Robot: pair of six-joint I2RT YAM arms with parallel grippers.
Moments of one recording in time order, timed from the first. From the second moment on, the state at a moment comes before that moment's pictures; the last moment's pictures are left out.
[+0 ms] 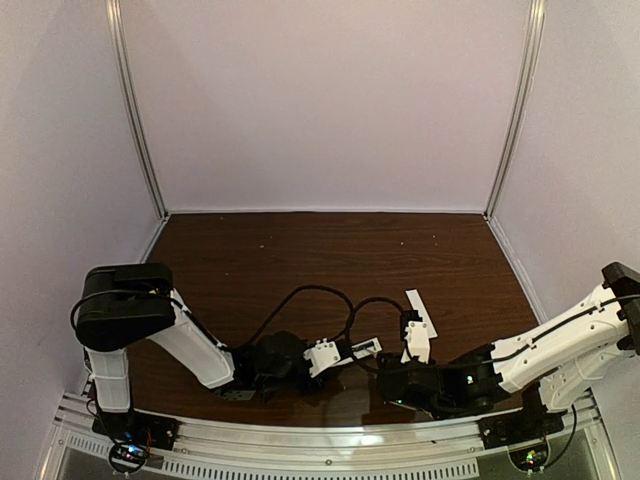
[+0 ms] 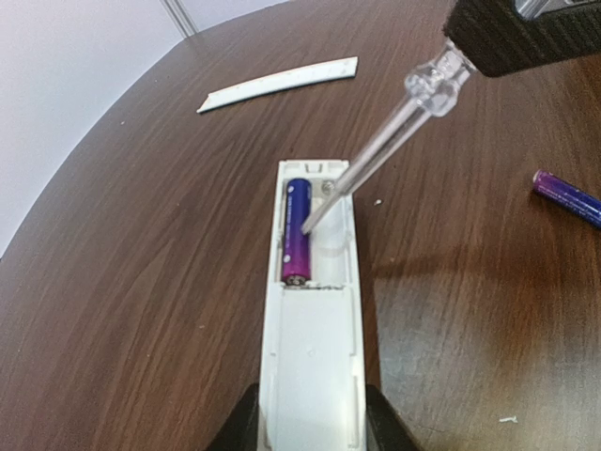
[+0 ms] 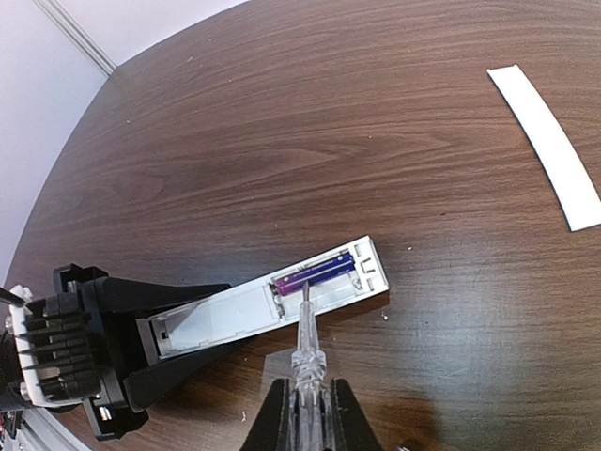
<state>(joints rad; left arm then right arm) -1.24 1.98 0.67 0.84 -0.20 0.27 1.47 1.42 0.63 -0.13 0.80 1.27</state>
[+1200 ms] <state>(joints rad) -1.24 1.99 0.68 0.84 -0.20 0.27 1.46 1.43 0.54 0.01 0.83 1.29</state>
